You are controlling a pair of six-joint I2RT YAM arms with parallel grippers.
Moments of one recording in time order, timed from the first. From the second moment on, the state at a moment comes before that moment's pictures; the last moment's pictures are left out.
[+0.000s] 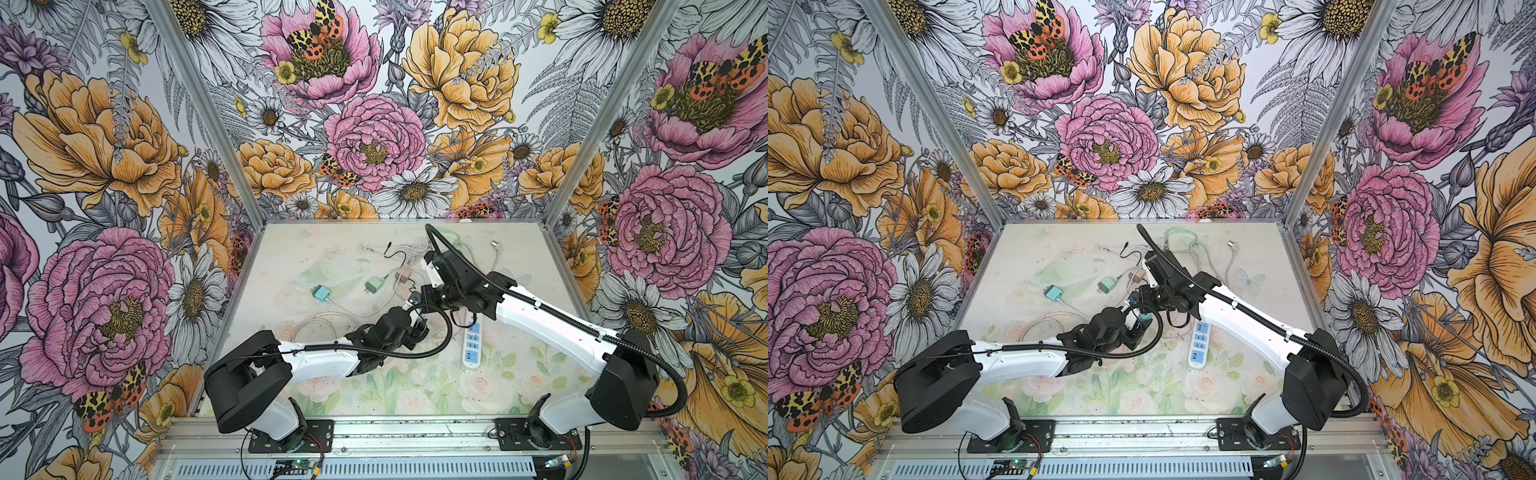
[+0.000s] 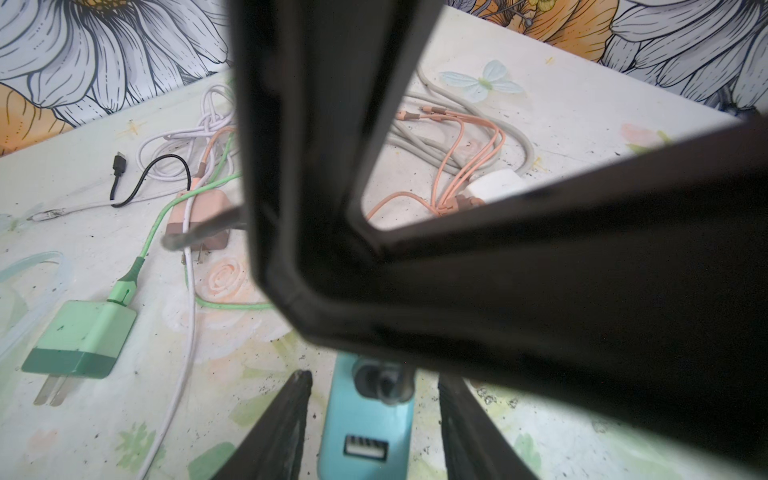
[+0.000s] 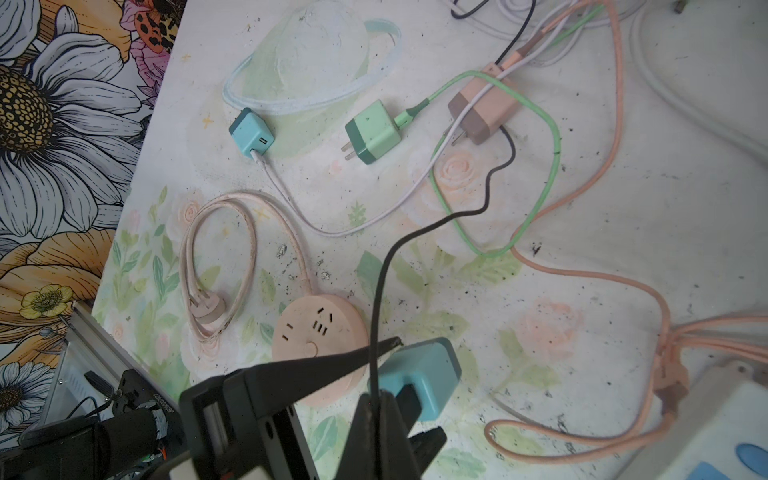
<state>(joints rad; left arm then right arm) -0.98 1.49 0.66 0.33 -0.26 -0.12 0.73 1.48 1.24 -0.65 -0.15 0.49</state>
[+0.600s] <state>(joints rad) -0.97 1.46 0.66 0.29 -0.21 -0.11 0.73 1.46 1.24 -0.66 -0.15 0.49</state>
